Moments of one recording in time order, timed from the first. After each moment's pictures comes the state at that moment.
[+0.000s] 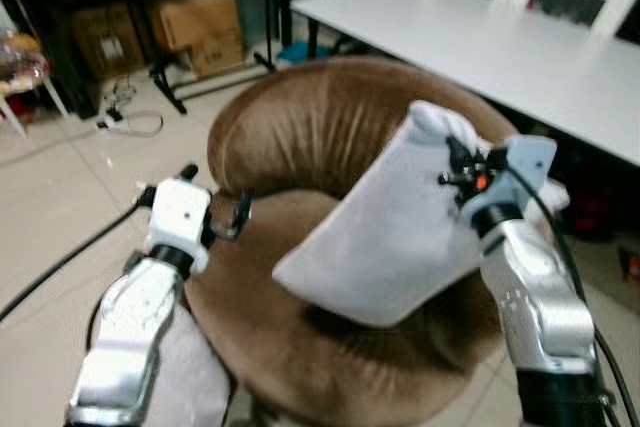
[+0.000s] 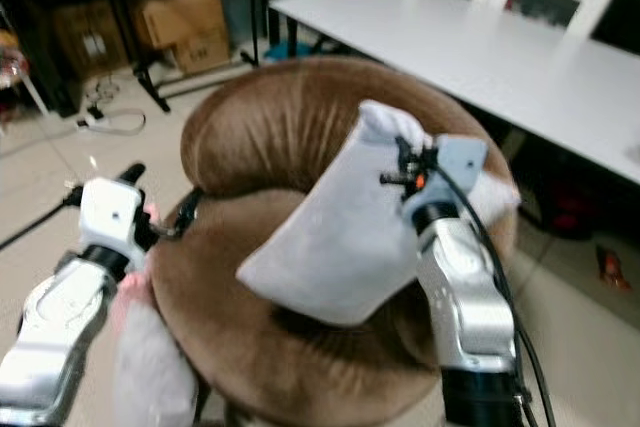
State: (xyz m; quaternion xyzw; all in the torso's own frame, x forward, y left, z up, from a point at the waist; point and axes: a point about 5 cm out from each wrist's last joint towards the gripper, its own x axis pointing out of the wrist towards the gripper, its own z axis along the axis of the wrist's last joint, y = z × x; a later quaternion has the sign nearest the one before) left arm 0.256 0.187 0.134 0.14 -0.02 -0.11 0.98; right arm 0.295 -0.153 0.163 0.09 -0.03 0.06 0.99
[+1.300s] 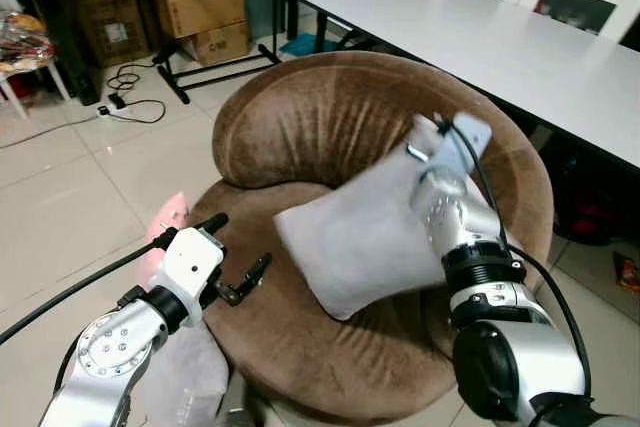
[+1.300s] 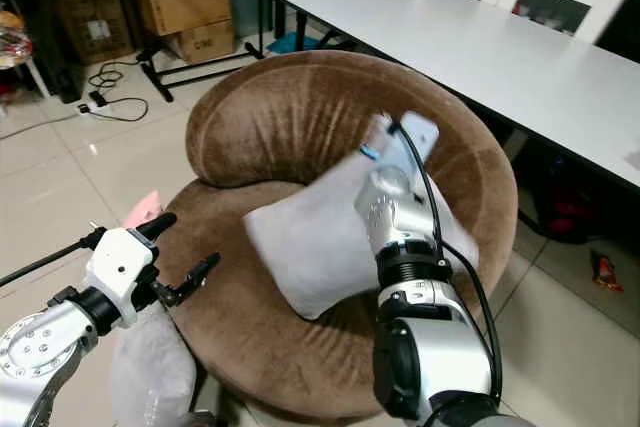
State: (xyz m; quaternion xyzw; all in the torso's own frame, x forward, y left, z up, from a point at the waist) left arm 0.219 0.180 0.116 0.17 0.06 -0.27 0.95; right arm 0.375 -0.133 0.124 0.15 0.21 -0.22 0.94
